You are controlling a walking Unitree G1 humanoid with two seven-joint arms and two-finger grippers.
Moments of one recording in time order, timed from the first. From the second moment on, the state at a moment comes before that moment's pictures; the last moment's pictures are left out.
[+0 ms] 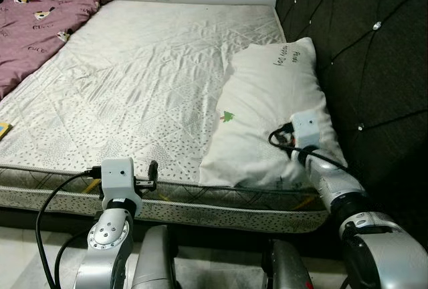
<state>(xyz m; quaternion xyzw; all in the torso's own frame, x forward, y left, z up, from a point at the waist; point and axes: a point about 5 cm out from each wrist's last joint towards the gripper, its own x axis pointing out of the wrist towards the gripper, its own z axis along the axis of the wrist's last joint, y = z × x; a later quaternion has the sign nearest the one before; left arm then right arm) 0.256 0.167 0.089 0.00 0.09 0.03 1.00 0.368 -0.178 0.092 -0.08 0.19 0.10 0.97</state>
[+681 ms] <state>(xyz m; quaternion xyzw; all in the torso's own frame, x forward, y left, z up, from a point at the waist) 0.269 0.163 0.099 -0.01 0.06 0.03 1.00 0.364 -0.142 0.120 0.04 0.05 0.11 0.99</state>
